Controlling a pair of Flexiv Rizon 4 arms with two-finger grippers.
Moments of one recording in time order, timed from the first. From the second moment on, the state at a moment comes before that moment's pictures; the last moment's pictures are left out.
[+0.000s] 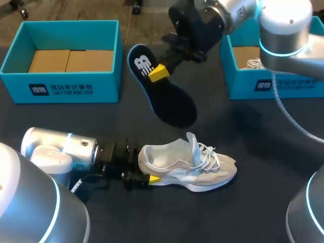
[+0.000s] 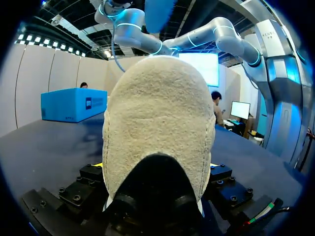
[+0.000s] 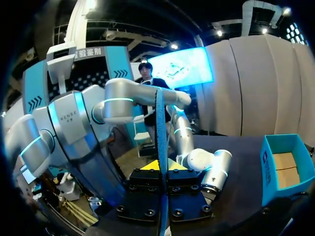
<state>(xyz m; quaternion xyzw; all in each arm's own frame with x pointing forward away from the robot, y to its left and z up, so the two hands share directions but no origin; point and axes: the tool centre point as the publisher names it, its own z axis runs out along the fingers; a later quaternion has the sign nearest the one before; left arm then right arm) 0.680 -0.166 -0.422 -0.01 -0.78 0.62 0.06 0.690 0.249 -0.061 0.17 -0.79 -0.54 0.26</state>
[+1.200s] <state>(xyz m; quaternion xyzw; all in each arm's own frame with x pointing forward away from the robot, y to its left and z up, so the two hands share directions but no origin) 0.680 -0.166 -0.422 -0.01 -0.78 0.62 0.06 0.640 0.224 0.015 0.04 -0.79 -0.58 0.19</state>
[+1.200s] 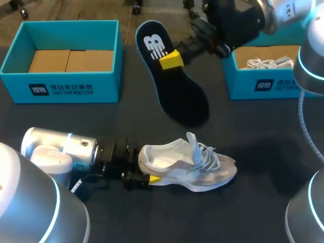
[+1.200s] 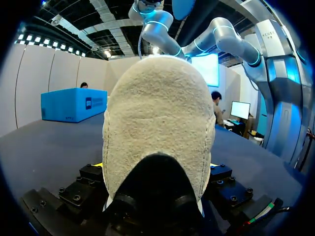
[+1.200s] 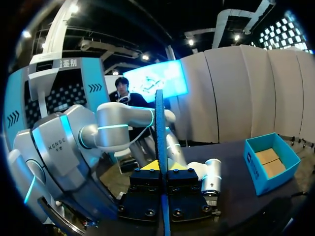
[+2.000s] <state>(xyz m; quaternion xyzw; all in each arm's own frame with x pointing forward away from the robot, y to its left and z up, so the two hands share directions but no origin) 0.680 -0.166 -0.422 -0.01 -0.78 0.62 0.06 0.587 0.193 0.037 -0.11 -0.75 -0.64 0.14</state>
